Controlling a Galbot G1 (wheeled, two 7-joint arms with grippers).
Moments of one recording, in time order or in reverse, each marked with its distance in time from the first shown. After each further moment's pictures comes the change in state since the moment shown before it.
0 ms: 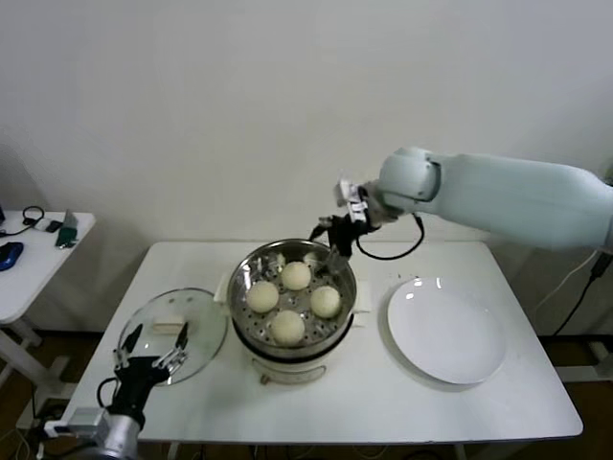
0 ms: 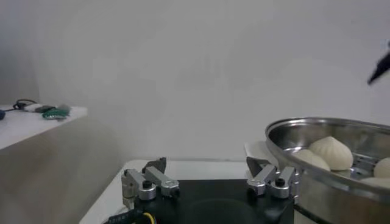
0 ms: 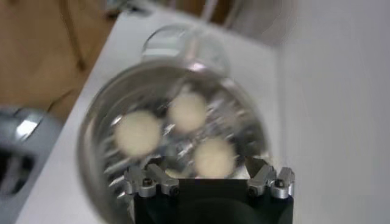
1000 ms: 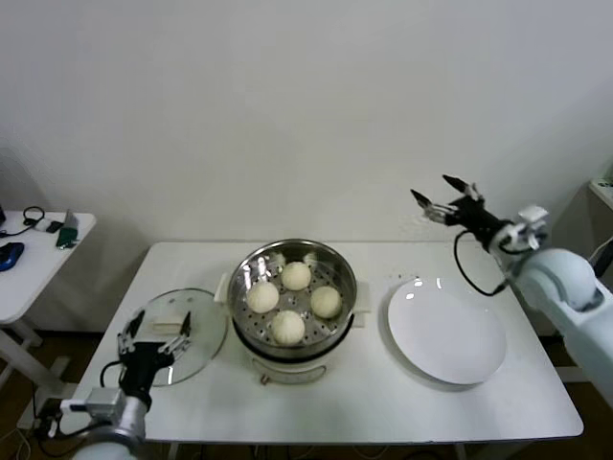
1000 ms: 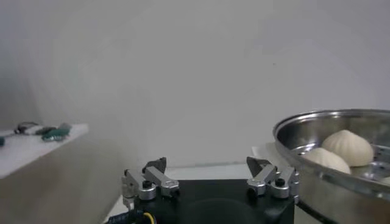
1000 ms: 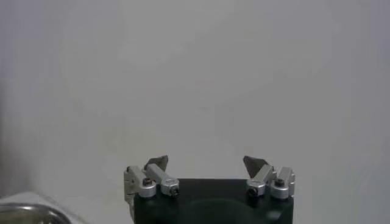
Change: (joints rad) left arm -0.076 0.056 0.048 0.040 0.111 0.020 -0.061; right arm -1.516 -0.319 1.617 0.266 -0.018 0.212 0.546
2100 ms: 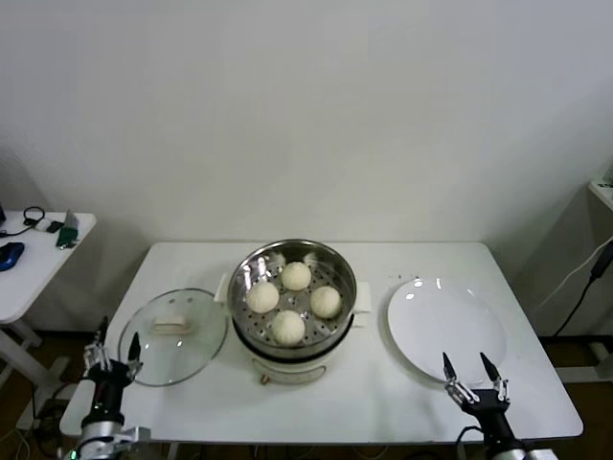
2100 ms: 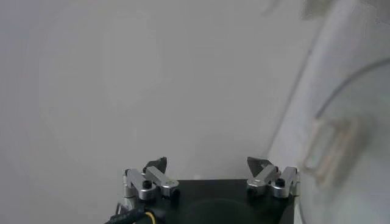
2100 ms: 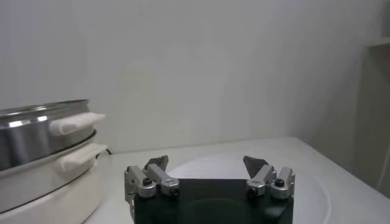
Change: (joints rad) left arm -0.021 0.117 -0.013 0.400 1.074 -0.277 -0.423; right arm -0.909 0.591 0.368 0.101 -0.376 0.379 0.059
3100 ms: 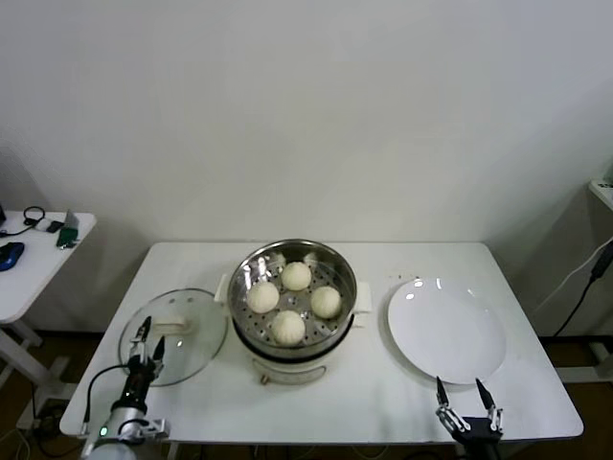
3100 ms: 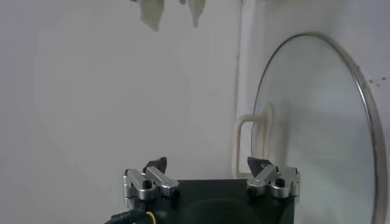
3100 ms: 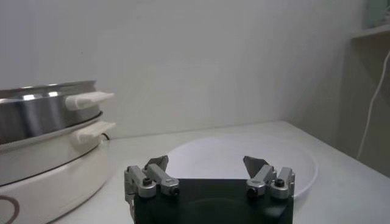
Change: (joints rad) left arm -0.183 0.052 0.095 0.278 0.241 -0.039 -0.005; right arm -0.076 0.118 0.001 0.007 -0.118 0.041 0.015
